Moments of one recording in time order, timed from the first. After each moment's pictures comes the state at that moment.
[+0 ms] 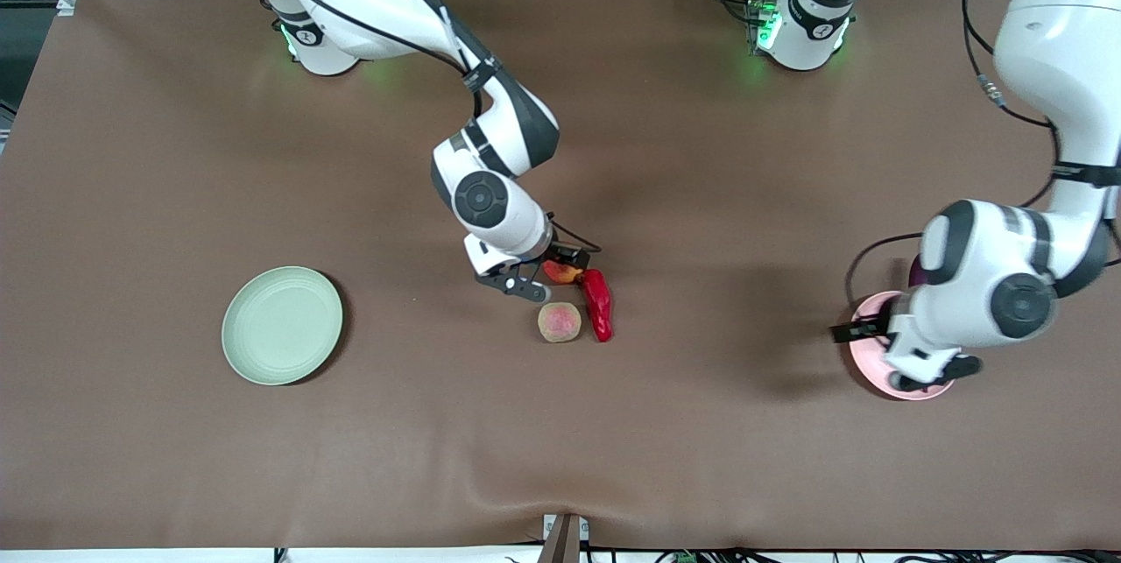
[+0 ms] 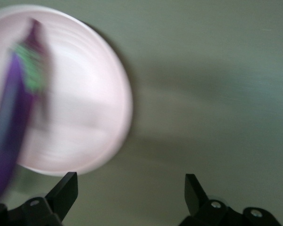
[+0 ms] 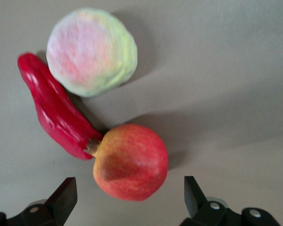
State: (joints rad) left arm 0.29 0.68 -0.49 -1.55 0.31 2.01 -0.58; right arm 0.69 0.75 0.01 -1.46 0.30 2.24 0.87
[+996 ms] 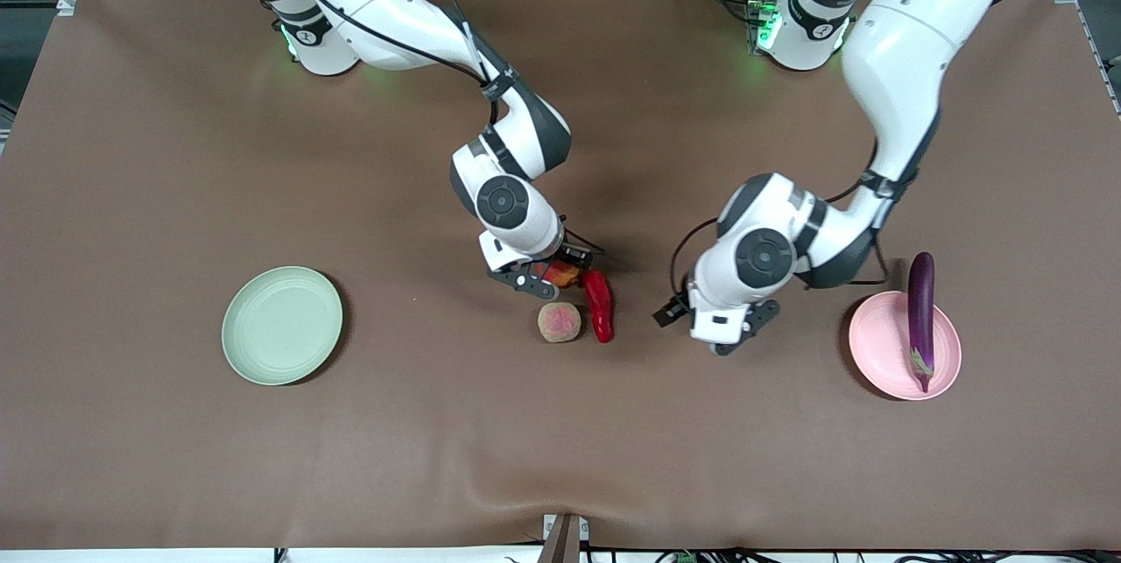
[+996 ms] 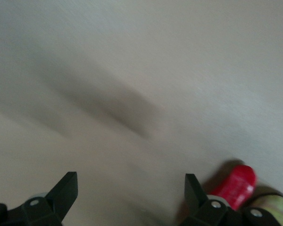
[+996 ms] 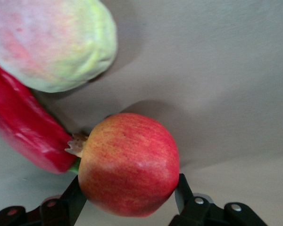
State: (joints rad) left arm -0.08 0.75 -0.50 -1.55 0.24 2.20 -1.29; right arm 0.72 0.81 -0.01 -1.44 0.30 2.22 0.91
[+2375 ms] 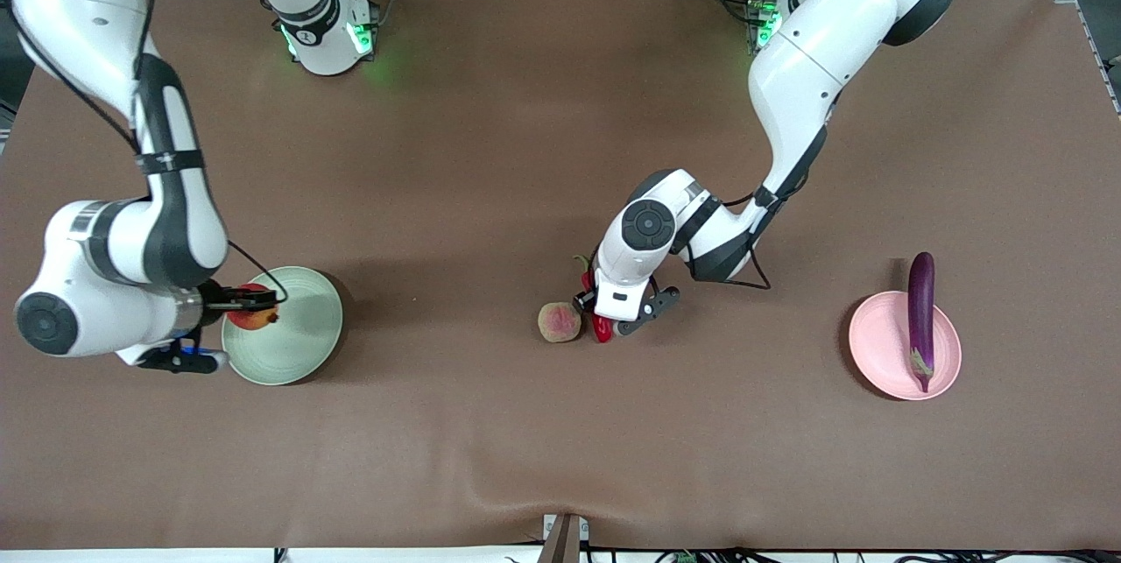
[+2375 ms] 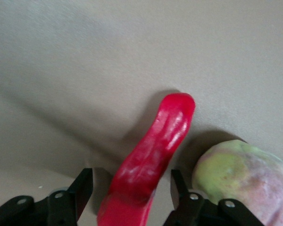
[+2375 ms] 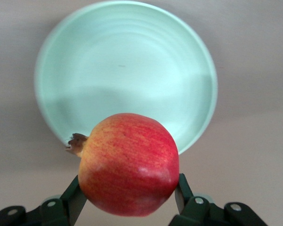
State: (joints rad) left arm -0.32 0.91 -0.43 -1.45 0.32 2.40 -1.41; right arm 0.04 0.62 -0.12 -1.49 0.10 1.75 -0.02
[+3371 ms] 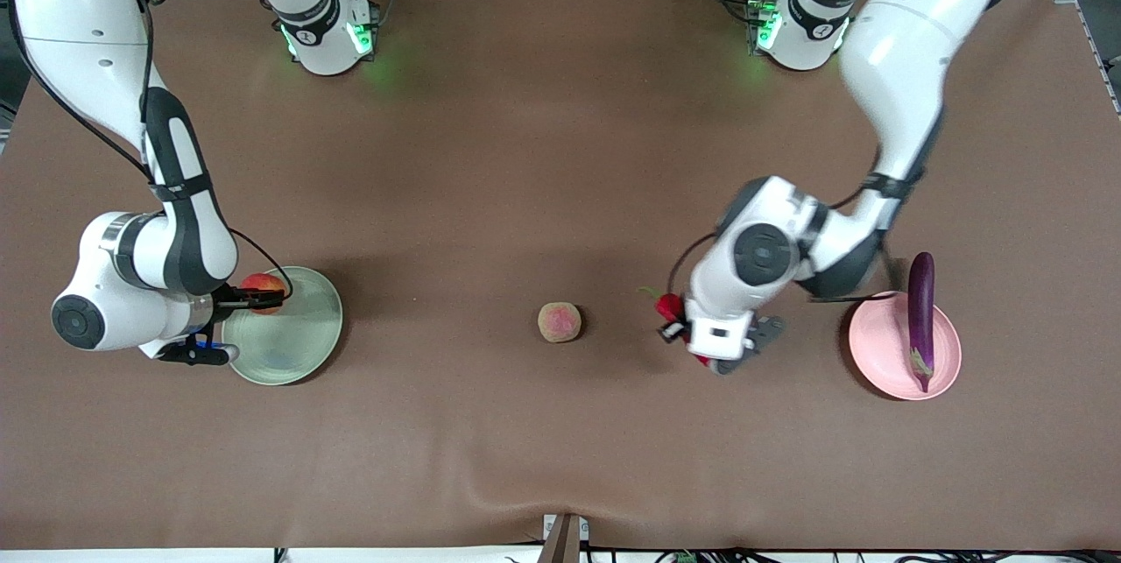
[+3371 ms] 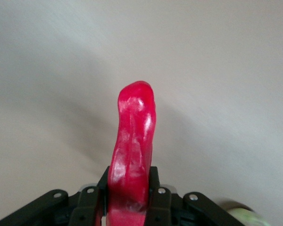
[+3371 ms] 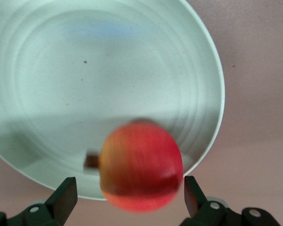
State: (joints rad) left arm 0.02 0.75 -0.55 -1.42 0.33 2.07 -1.15; right arm 0.00 0.66 -0.09 -1.59 0.12 1.88 -0.06
